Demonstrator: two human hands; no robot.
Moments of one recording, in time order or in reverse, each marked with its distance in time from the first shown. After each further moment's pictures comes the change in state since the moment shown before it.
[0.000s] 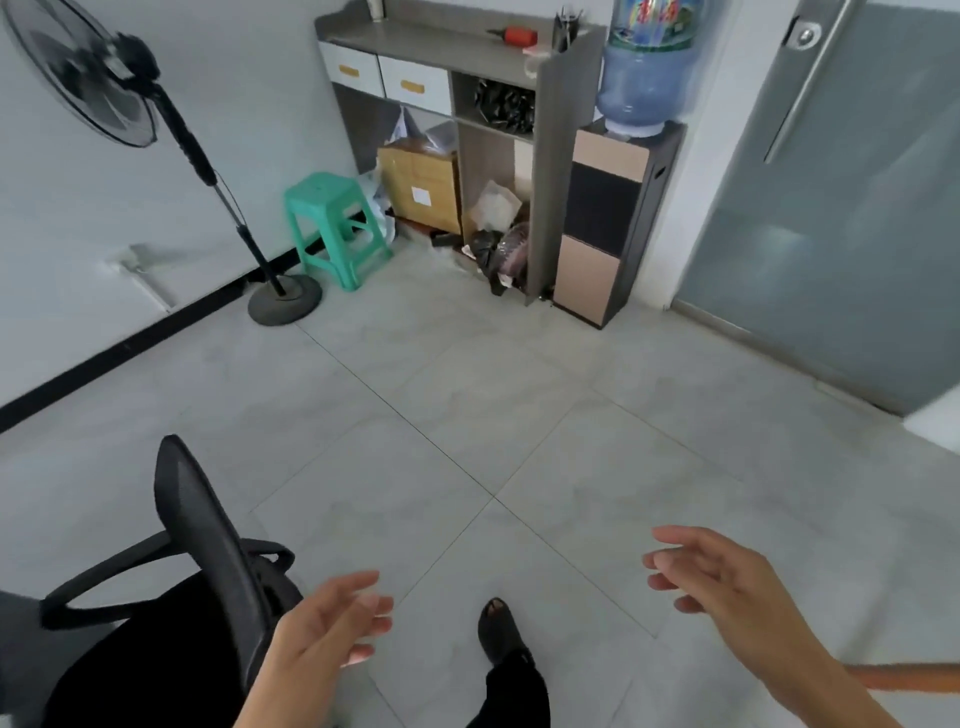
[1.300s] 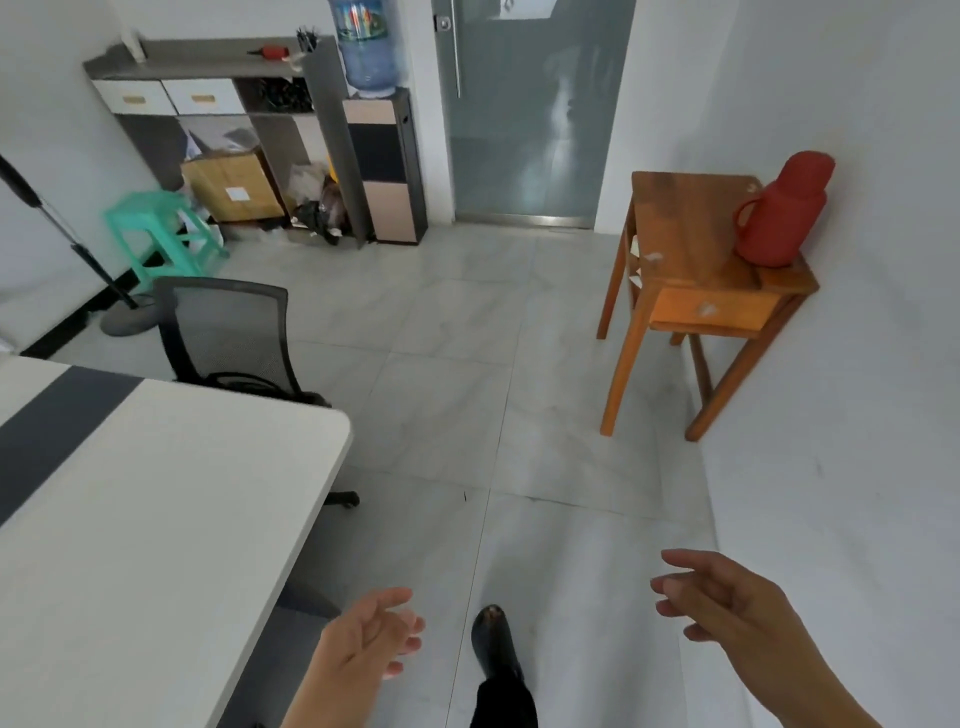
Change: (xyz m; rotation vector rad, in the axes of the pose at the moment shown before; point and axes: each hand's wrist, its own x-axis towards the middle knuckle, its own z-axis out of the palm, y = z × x) left_hand -0.628 -0.444 -0.331 0.366 -0.537 0.098; right_hand -0.917 0.364 0.301 0.274 0.511 0.112
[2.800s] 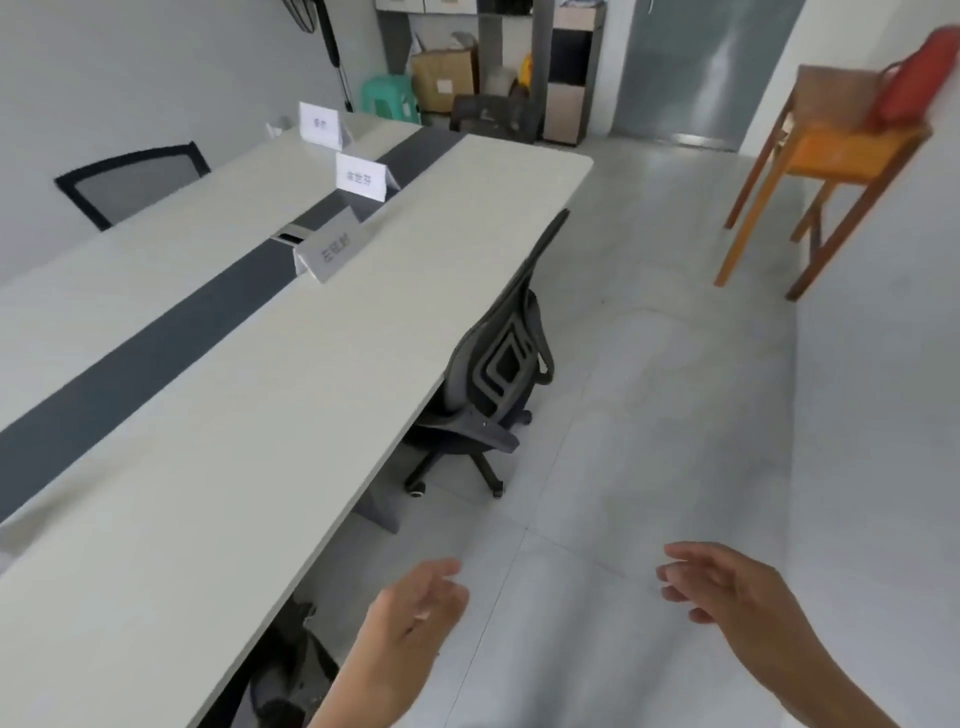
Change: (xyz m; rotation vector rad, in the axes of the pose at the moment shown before) left_hand -0.837 -0.552 -0.202 0.071 0.111 0.078; right_hand -0.866 0.346 0.195 -0.192 -0.250 -0.059
